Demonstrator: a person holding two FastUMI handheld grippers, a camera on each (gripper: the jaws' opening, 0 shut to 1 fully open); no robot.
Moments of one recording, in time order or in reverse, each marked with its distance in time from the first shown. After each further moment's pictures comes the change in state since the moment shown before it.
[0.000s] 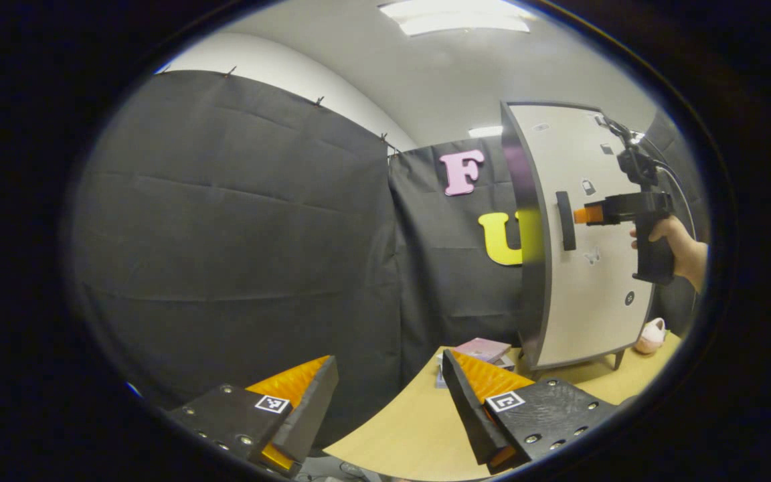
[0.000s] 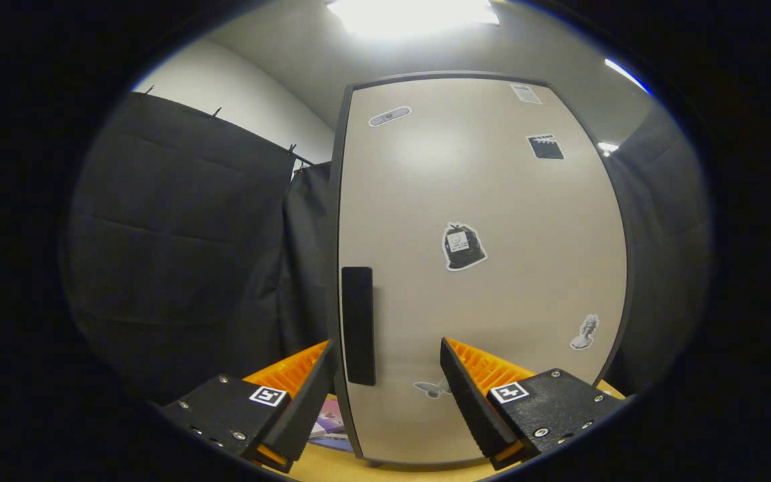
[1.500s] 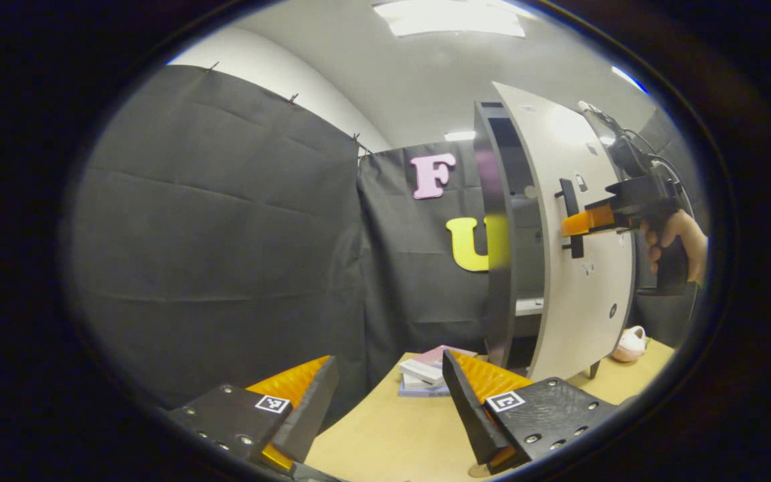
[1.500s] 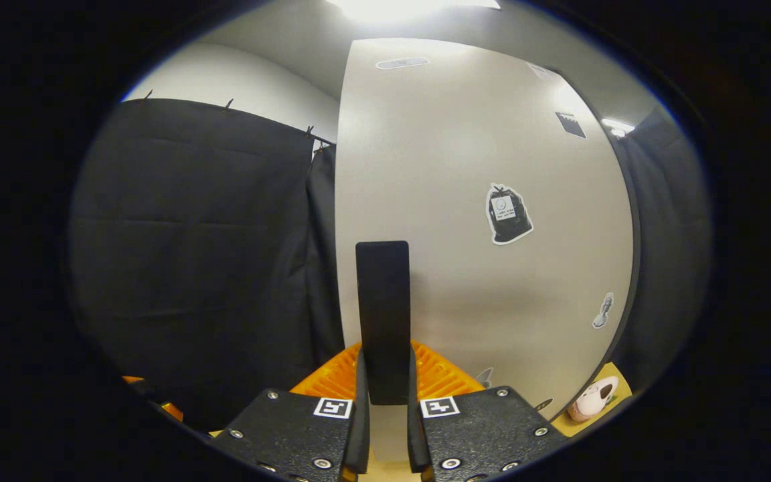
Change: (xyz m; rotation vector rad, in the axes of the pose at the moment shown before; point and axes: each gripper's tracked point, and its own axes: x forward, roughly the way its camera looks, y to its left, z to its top) left arm 0.026 -0.083 0.017 -0.022 -0.026 -0.154; right arm 0.011 0.012 -0.024 0.045 0.135 0.120
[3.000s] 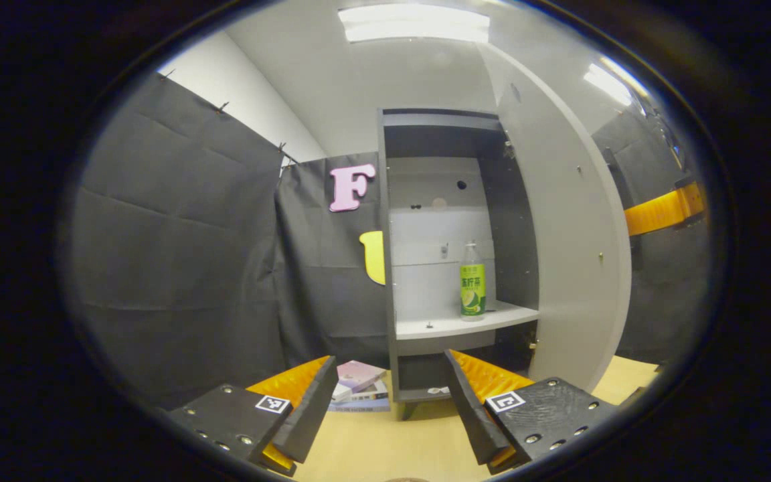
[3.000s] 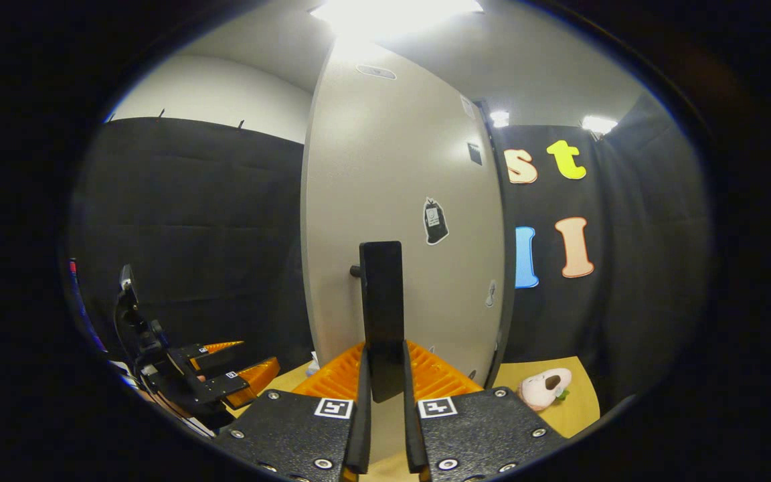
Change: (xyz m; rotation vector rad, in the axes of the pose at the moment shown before) left arm -0.002 -0.202 0.015 -0.005 -0.053 -0.293; right arm -0.071 -0.057 0.001 -0.020 -0.017 0.006
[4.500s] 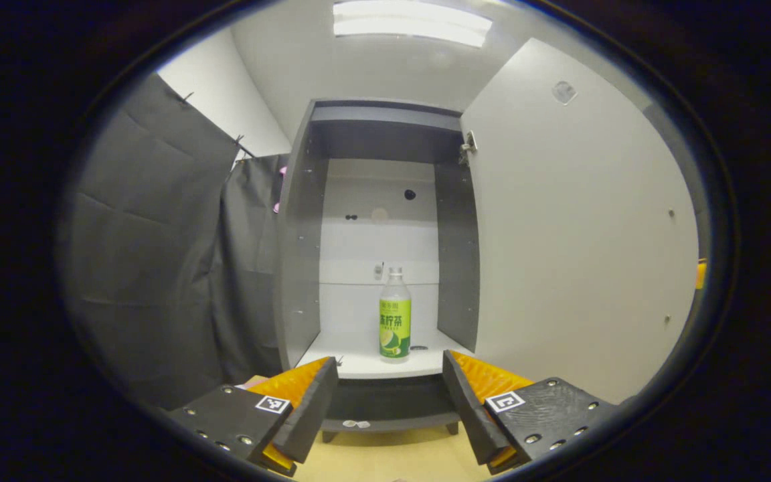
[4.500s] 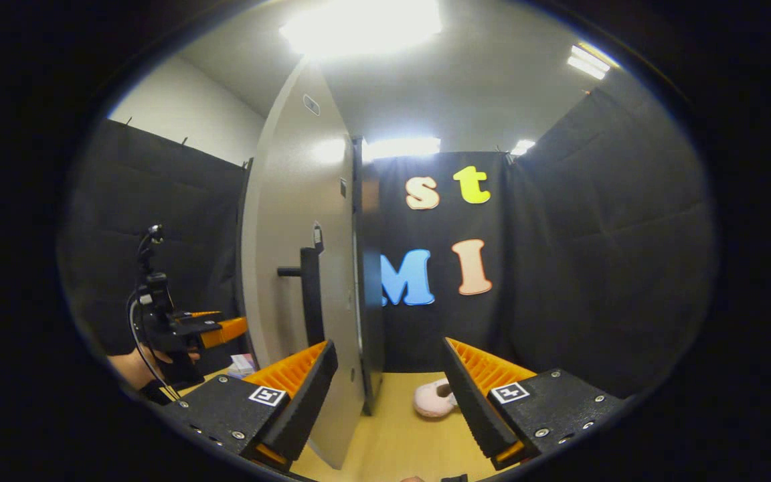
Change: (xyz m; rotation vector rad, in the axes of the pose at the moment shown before) left arm 0.124 -0.140 0.062 -0.079 -0.017 -0.166; right arm -0.075 -0.122 -0.005 -0.001 -0.098 -0.394
